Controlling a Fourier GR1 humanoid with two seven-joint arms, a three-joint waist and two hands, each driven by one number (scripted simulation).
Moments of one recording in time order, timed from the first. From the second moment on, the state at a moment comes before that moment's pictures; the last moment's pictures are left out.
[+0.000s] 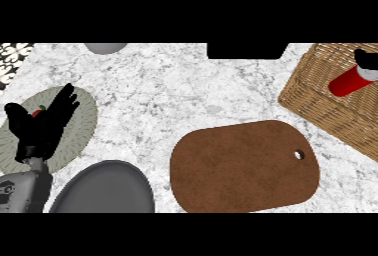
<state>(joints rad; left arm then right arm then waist) -0.21 0.25 0.19 -1.40 0.04 -0.09 0.23 -0.66 -0.40 -0.36 -1.26 0.90 -0.37 0.60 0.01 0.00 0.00</state>
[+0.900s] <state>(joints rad) -0.20 0.24 0.20 -1.41 0.03 -0.08 0.23 -0.59 -0.46 -0.62 -1.32 0.53 -0.51 0.43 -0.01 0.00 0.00</state>
